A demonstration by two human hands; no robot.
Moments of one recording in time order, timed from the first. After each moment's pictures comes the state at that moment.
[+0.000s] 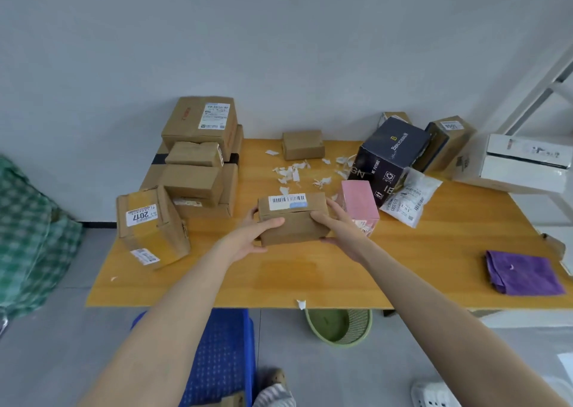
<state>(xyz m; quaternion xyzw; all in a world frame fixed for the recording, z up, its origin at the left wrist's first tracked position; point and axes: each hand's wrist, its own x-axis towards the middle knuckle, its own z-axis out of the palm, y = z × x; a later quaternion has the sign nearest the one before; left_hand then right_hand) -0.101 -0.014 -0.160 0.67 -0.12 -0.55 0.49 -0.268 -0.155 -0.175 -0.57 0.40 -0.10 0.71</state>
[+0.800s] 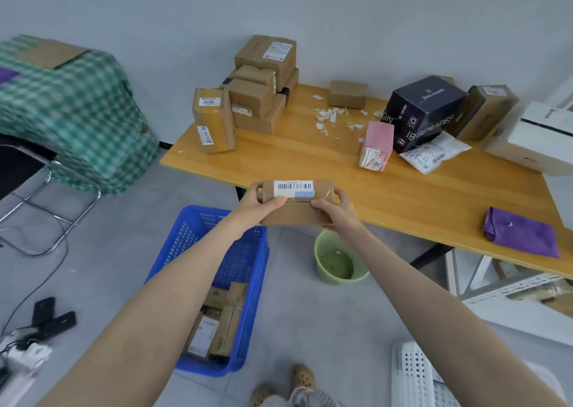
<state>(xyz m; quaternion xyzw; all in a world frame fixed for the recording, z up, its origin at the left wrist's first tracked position) -0.312 0.170 -0.162 0.77 -0.13 -0.36 0.52 -0.427 0.003 -0.183 -0.62 0.37 -0.07 0.69</state>
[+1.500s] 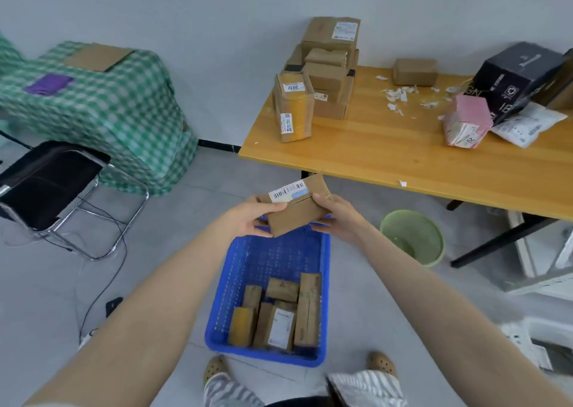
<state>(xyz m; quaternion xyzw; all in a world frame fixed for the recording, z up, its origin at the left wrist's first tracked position) -0.175 0.382 -0.187 0.71 -0.01 -0.49 0.50 -0.296 0.213 -0.223 -0.49 0.35 0.03 0.80</state>
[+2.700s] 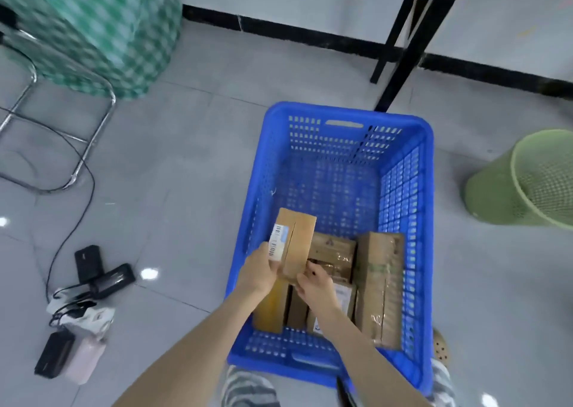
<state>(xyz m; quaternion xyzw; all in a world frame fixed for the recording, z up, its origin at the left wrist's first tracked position) -0.106 0.519 -0.635 0.90 -0.10 -0.39 0.19 -0.211 0.436 -0.656 -0.50 0.50 0.12 0.69</state>
